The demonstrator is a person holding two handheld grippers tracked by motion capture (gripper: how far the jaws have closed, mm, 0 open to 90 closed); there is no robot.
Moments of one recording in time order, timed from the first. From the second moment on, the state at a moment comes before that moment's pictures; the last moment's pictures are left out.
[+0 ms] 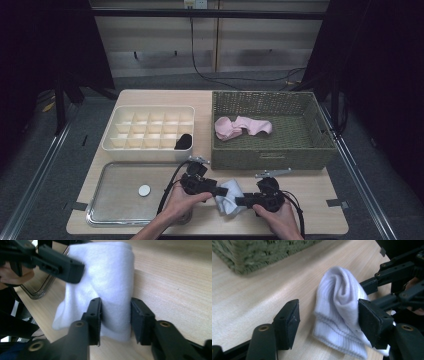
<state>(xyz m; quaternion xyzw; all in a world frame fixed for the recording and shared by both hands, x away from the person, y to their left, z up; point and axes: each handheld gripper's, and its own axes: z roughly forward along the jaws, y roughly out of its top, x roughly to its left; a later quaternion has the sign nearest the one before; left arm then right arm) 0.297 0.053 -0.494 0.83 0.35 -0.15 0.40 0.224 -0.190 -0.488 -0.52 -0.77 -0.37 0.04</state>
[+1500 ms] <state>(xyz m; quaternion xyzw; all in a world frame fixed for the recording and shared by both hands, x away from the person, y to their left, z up) 0.288 0.046 -0.501 0.83 0.31 -0.21 0.42 0.223 -0.202 -0.497 -0.55 -0.75 -0.37 0.04</state>
